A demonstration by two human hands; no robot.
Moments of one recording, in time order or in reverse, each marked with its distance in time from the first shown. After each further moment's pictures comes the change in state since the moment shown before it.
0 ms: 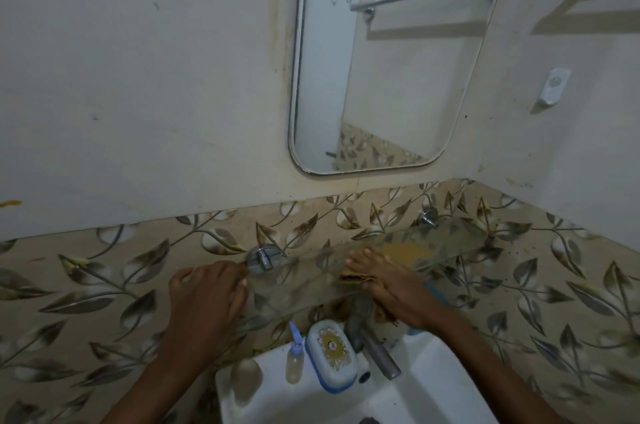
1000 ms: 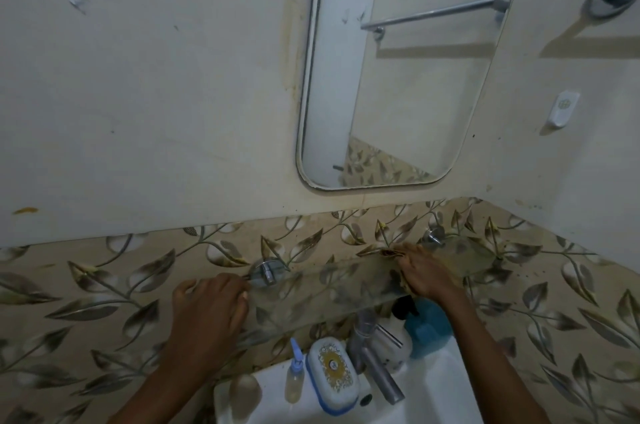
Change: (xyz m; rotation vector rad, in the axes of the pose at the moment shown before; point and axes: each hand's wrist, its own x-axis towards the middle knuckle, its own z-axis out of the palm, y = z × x) left_hand 0.002 -0.001 0.004 -0.003 0.024 -0.027; right_hand 0.040 0.054 -0.029 -0.098 0.051 0.418
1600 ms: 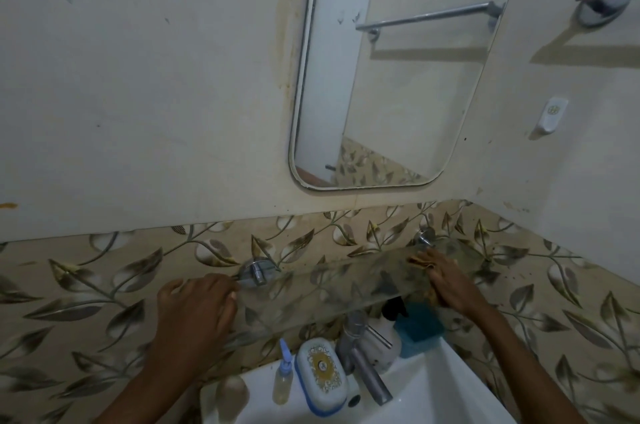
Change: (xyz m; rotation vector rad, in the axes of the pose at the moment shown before) left_hand 0.000 0.001 -0.002 0.012 0.029 0.016; right_hand -0.018 0.068 -0.008 0.183 0.156 0.022
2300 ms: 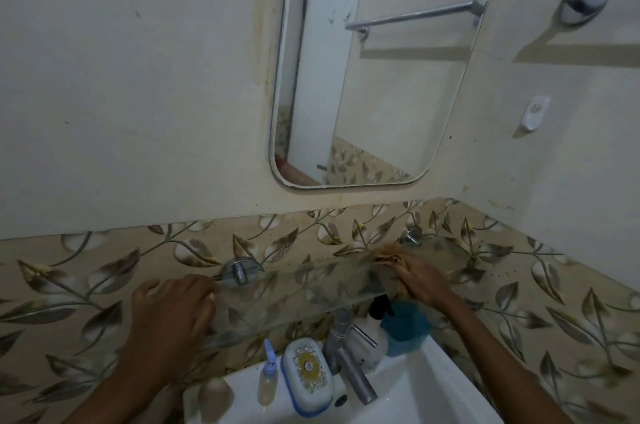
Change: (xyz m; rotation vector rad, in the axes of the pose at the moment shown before) left_hand -0.002 0.000 -0.002 -0.034 -0.013 -0.011; right_hand 0.017 -0.008 0.015 0.032 -0.088 -0.149
